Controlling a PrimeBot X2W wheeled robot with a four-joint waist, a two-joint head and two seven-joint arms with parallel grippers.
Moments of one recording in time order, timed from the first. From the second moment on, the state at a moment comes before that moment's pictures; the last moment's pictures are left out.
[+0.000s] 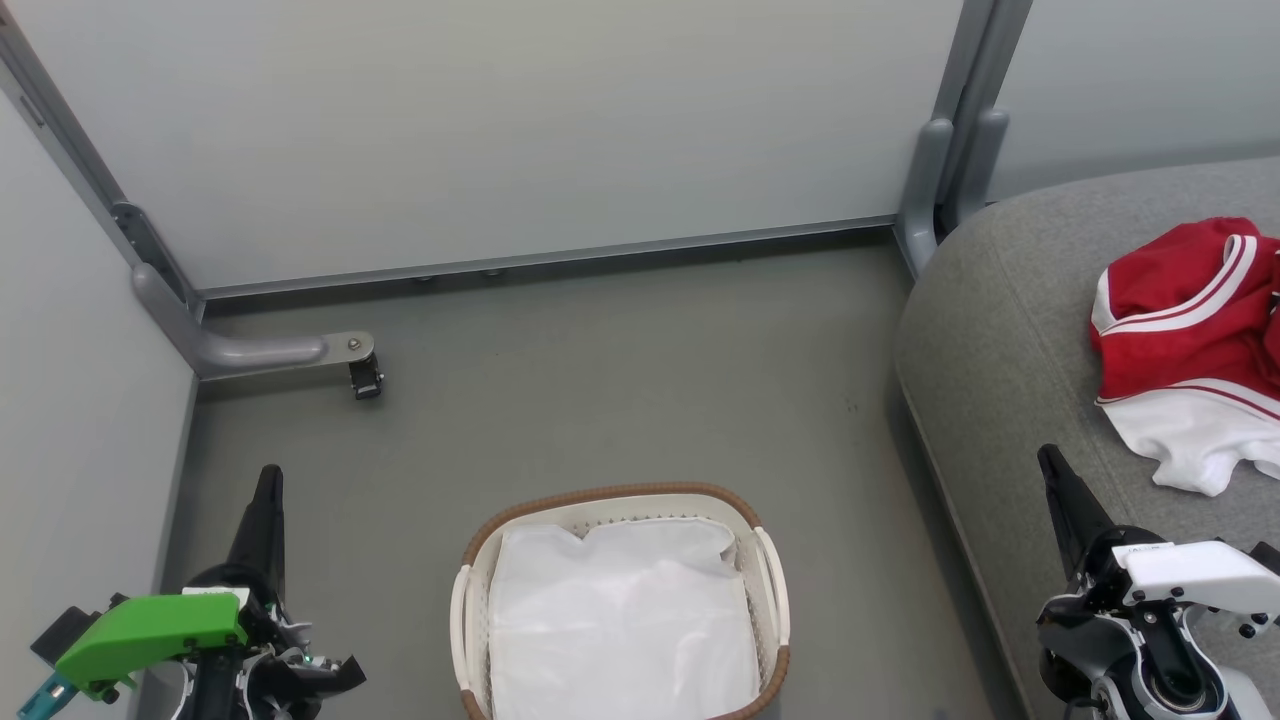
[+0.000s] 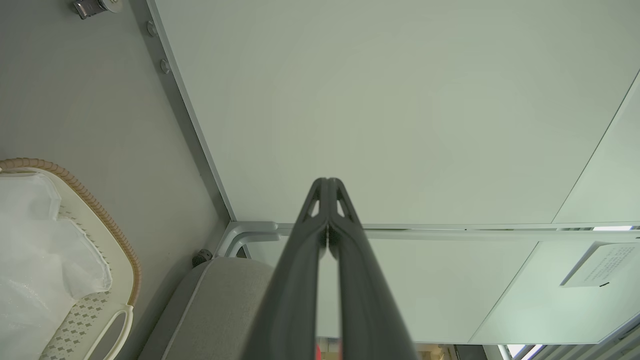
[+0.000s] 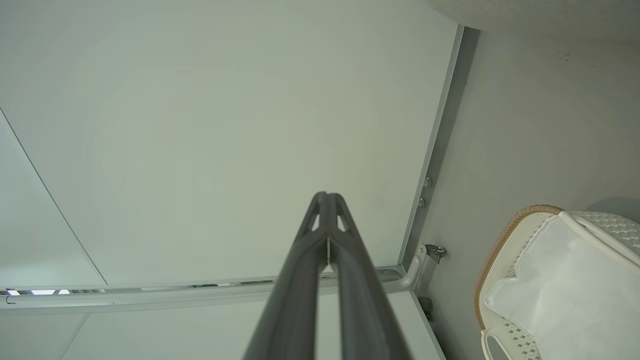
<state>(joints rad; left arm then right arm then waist) -0.10 0.05 0.11 0.24 -1.61 -0.13 0.11 -0.11 -0.05 -0.11 0.25 1.61 0.13 0.11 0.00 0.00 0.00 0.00</state>
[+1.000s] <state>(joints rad) -0.10 0.05 0.11 0.24 -1.61 -0.13 0.11 -0.11 -0.05 -0.11 0.25 1.61 0.13 0.11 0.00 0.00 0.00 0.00</state>
